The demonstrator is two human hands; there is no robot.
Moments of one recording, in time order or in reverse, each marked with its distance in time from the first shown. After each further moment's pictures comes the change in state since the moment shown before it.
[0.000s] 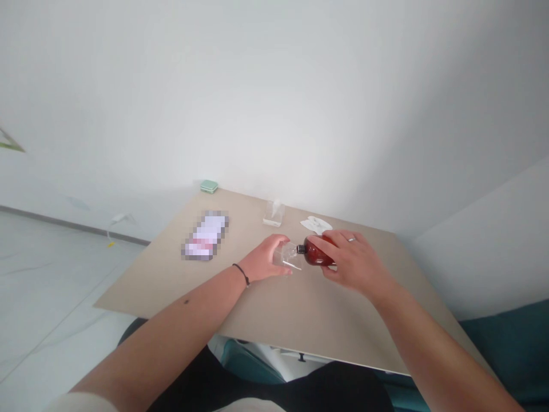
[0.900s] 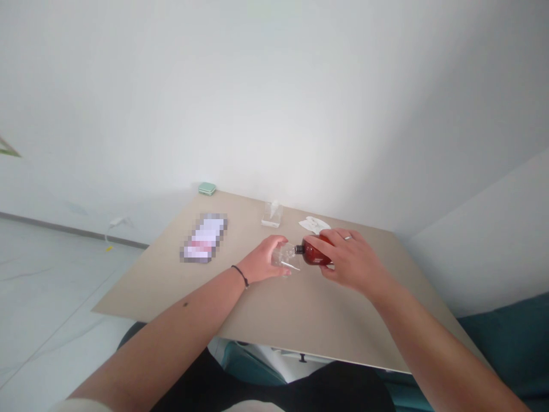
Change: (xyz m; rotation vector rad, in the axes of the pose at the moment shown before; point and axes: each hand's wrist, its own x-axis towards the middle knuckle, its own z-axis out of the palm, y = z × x) left_hand -0.001 -0.002 0.000 -0.015 0.004 -0.004; right_hand 0.004 -0.003 -0.007 -0.011 -0.025 -0.006
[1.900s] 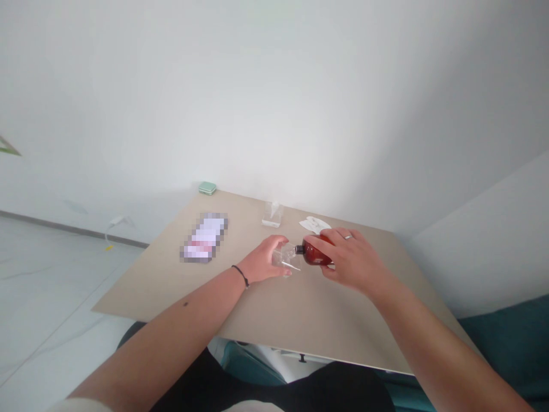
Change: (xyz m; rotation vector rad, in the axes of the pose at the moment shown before) left_hand 0.000 0.001 -0.001 0.030 -0.002 0.014; right_hand 0.002 0.000 -0.003 -0.012 -0.003 -0.014
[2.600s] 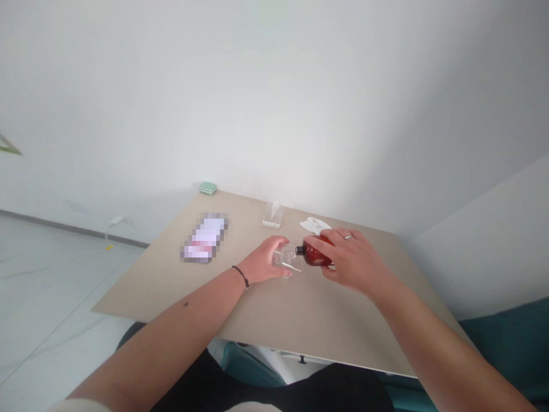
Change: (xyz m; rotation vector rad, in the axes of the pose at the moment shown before) left_hand 0.000 0.002 -0.001 -0.012 -0.010 -0.018; right_hand 0.003 -0.001 -0.004 -0.002 -0.005 -0.016
